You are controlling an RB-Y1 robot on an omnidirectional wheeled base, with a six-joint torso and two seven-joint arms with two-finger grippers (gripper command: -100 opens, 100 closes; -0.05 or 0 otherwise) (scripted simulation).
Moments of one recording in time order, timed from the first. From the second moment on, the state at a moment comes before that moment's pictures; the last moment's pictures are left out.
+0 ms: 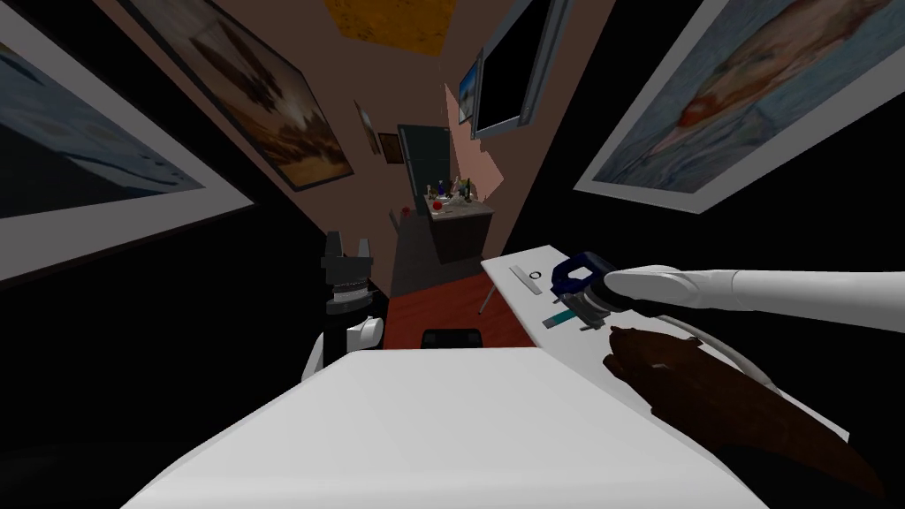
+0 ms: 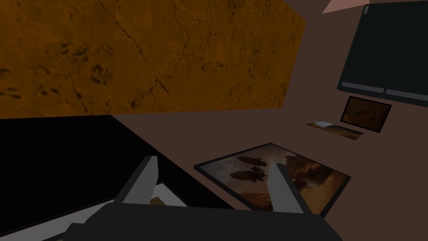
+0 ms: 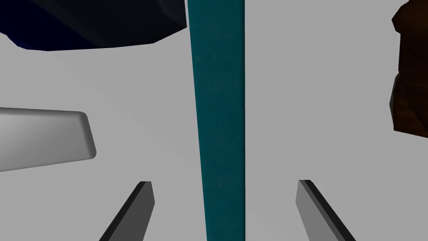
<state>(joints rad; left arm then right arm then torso) 0.50 0.02 0.02 -2.30 -0.09 -0.52 0.17 1.49 -2.08 -0.70 -1.78 1.34 -0.73 0.14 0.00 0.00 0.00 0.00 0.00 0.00</state>
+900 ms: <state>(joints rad) 0.50 0.02 0.02 -2.30 -0.09 -0.52 0.17 1.58 -2.09 -0.77 -1.98 1.58 -0.77 -0.09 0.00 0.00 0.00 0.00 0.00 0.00</state>
